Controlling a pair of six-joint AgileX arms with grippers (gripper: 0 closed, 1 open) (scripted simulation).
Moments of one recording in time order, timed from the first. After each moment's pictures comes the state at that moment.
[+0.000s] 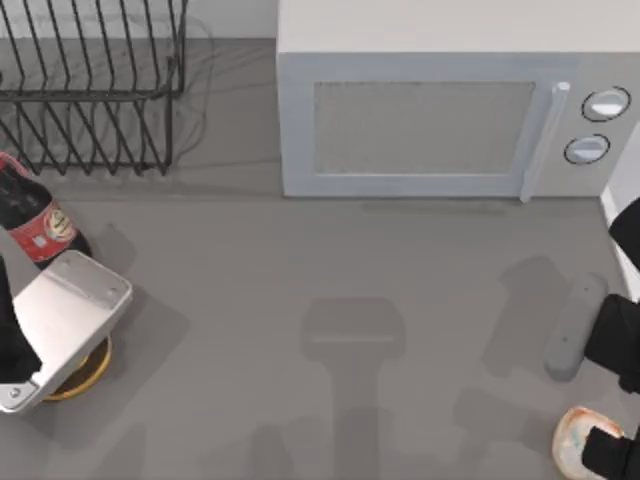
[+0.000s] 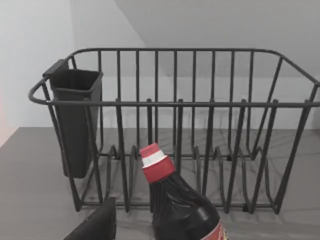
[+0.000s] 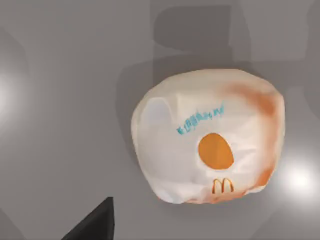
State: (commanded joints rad) left arm 0.00 0.00 0.00 0.00 0.00 0.00; right arm 0.45 1.31 0.75 -0.90 0.00 -0.60
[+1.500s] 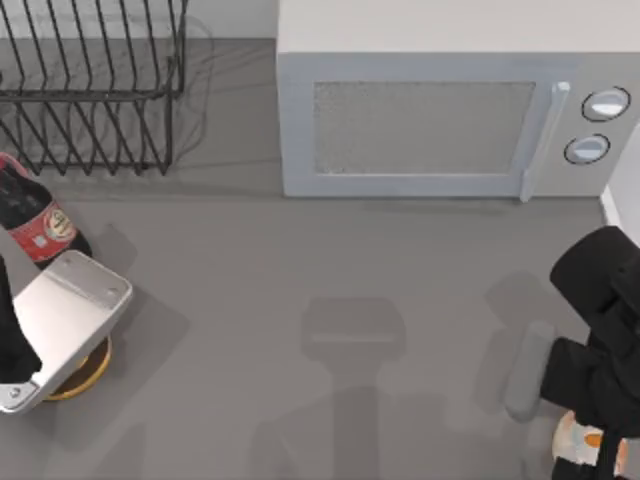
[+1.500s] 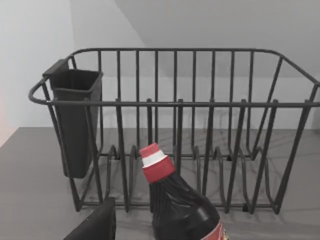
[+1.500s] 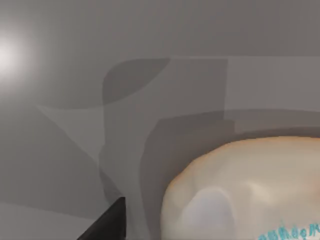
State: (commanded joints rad) left arm 0.00 0.00 0.00 0.00 0.00 0.00; right arm 0.49 1.62 0.63 -0.58 0.00 -0.65
